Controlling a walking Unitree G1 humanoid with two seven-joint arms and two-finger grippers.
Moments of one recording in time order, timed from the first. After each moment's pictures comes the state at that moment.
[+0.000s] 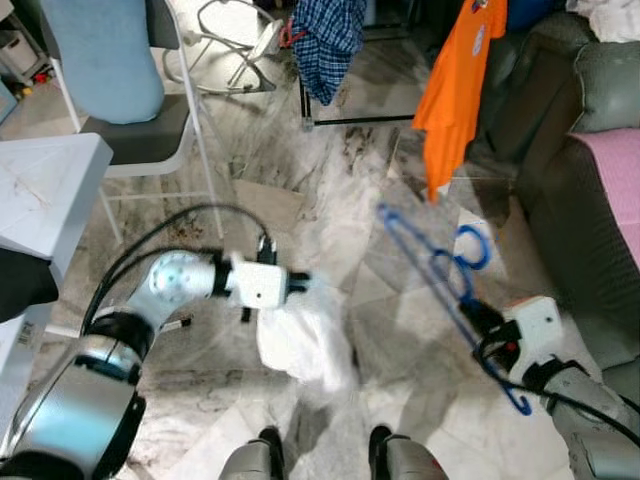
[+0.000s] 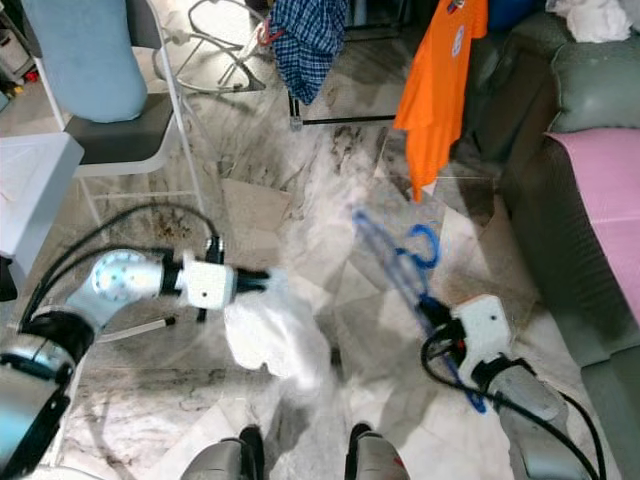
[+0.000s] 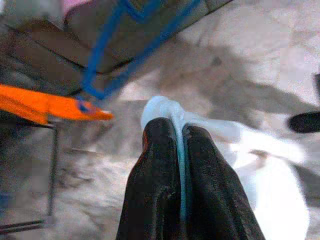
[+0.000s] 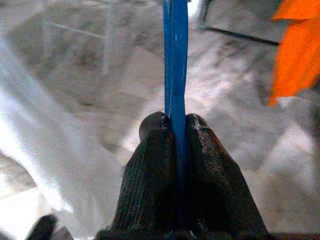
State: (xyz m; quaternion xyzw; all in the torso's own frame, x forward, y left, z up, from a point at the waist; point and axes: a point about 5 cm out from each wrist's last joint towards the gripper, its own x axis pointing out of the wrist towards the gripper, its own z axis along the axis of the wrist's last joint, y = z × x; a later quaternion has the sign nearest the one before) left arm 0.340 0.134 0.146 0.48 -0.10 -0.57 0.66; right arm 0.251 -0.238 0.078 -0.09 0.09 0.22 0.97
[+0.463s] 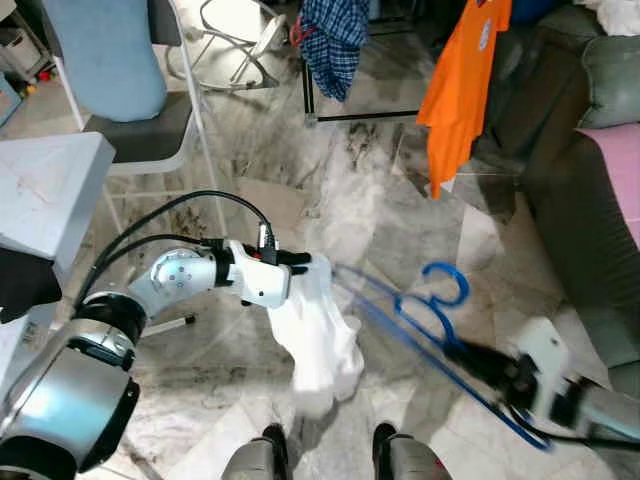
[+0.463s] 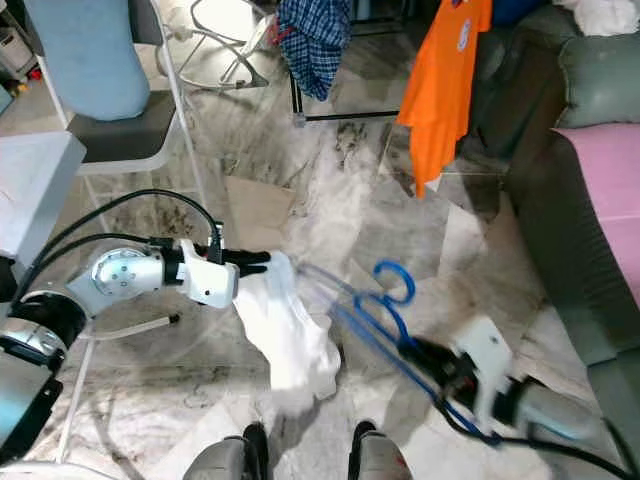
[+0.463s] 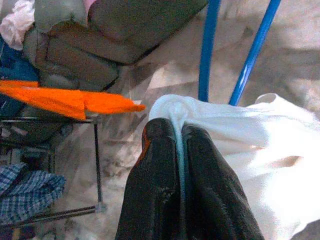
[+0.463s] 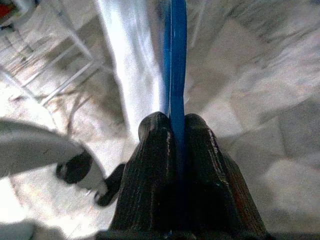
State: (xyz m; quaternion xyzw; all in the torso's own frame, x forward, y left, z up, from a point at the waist) left arm 0.346 0.137 0.152 0.54 -0.14 -0.51 0.65; right arm 0.213 -0.243 0.093 -0.08 0.16 0.38 0.91
